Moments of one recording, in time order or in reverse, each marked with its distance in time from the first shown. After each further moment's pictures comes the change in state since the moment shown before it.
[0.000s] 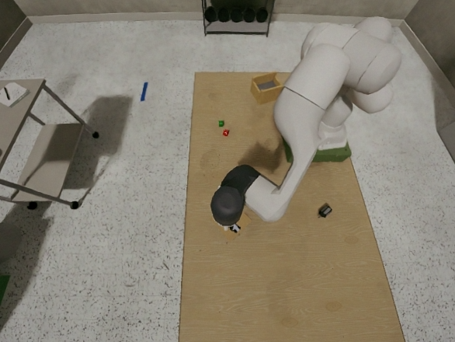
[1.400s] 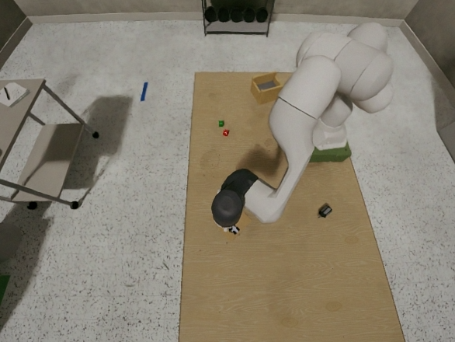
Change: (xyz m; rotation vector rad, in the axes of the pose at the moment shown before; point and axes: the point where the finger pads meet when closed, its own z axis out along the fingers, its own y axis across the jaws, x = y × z) arm -0.005 0.000 0.028 0.001 -0.013 -0.002
